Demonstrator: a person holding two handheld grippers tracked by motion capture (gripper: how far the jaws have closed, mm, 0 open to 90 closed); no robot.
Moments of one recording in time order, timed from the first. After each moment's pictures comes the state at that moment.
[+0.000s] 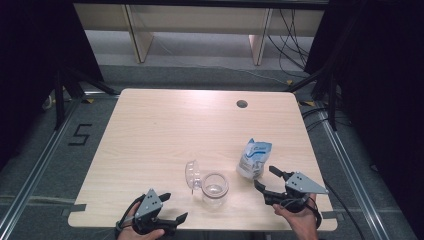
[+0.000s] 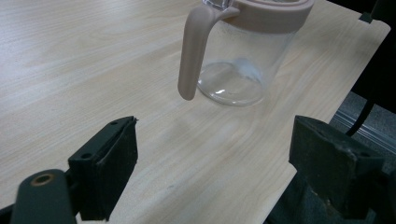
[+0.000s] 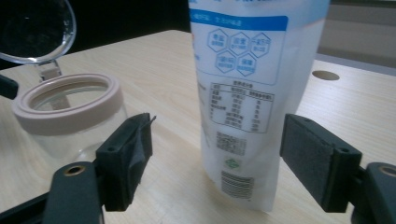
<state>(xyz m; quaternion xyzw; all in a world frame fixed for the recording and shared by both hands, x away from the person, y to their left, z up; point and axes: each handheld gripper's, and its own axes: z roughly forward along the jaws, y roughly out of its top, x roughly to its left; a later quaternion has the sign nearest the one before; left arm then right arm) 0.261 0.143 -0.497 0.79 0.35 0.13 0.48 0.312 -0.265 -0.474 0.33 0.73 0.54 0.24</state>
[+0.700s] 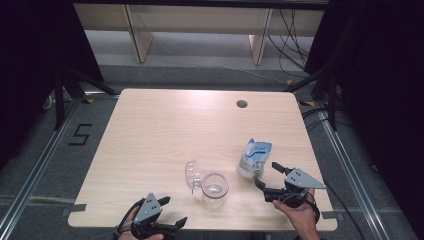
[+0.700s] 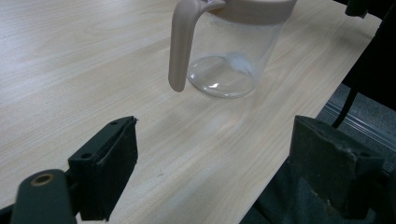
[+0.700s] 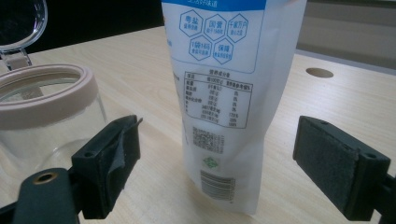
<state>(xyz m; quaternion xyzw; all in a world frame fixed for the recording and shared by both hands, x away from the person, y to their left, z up) 0.252 0.143 -0.496 0.79 0.35 0.12 0.49 0.326 -0.270 -0.484 0.35 0.73 0.53 0.24</state>
